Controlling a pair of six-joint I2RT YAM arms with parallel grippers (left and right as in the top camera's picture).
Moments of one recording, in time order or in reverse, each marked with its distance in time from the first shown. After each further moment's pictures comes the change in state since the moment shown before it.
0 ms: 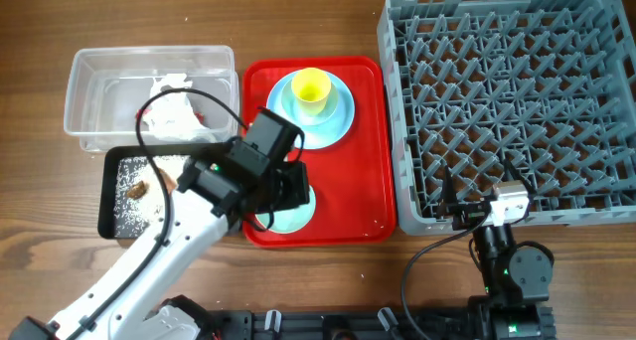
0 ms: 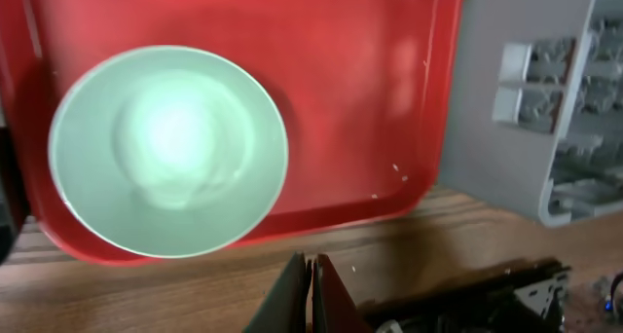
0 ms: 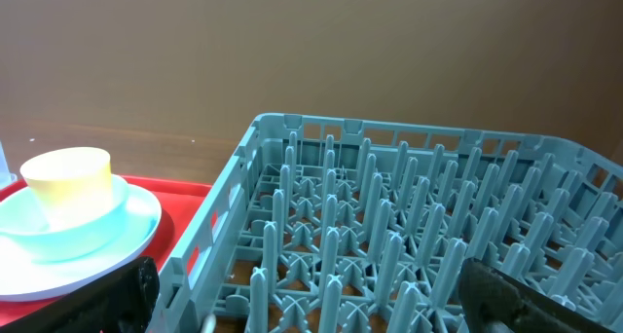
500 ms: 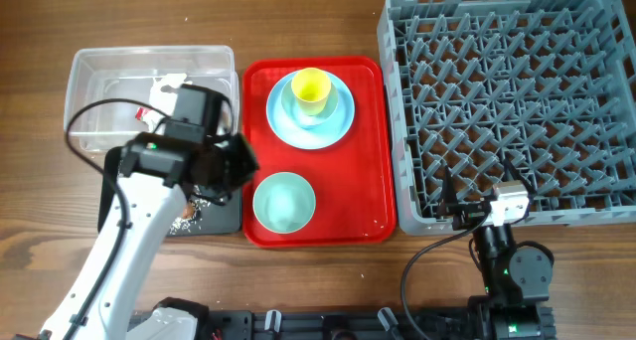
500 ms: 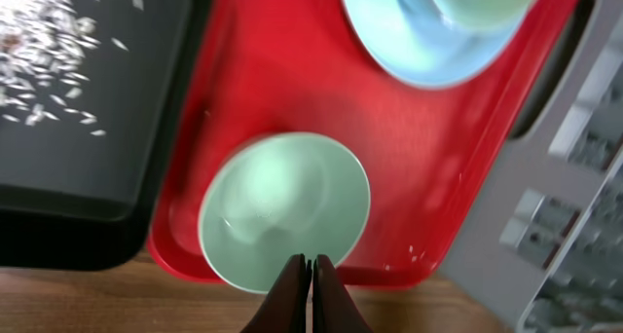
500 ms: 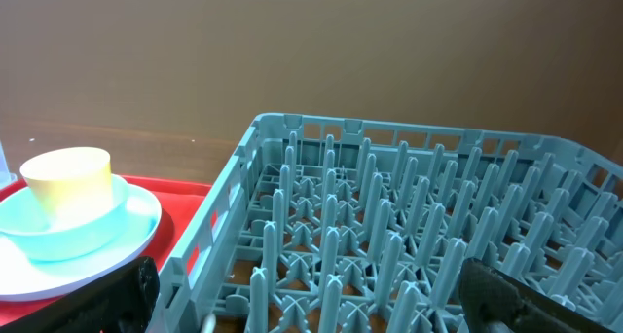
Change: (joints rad) left arm 0.330 0.000 0.000 -0.046 0.058 -0.007; right arm 0.000 0.000 0.000 0.000 0.000 0.000
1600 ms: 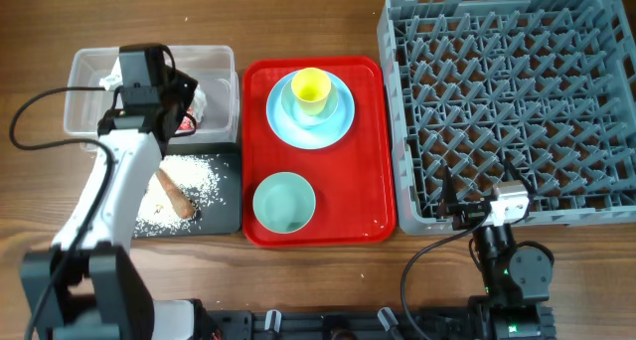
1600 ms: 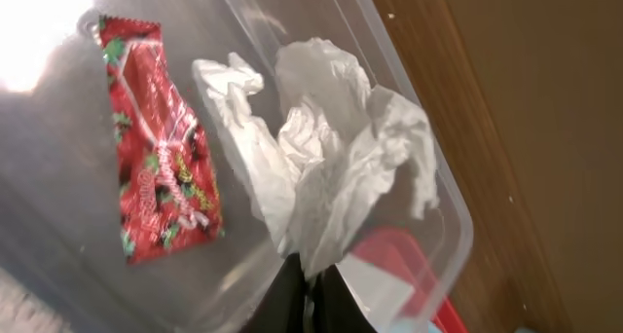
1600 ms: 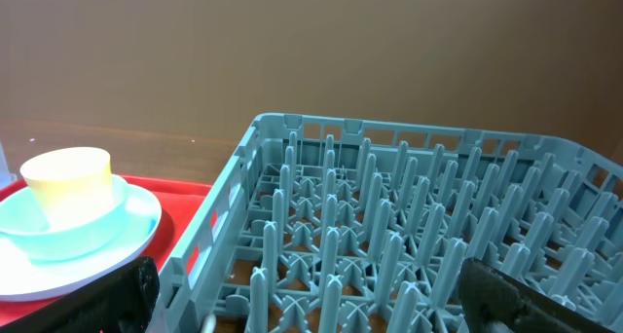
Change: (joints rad) left arm 0.326 0.280 -0.004 0.686 -0.304 -0.283; right arm 0.000 0.000 0.000 0.000 0.000 0.000
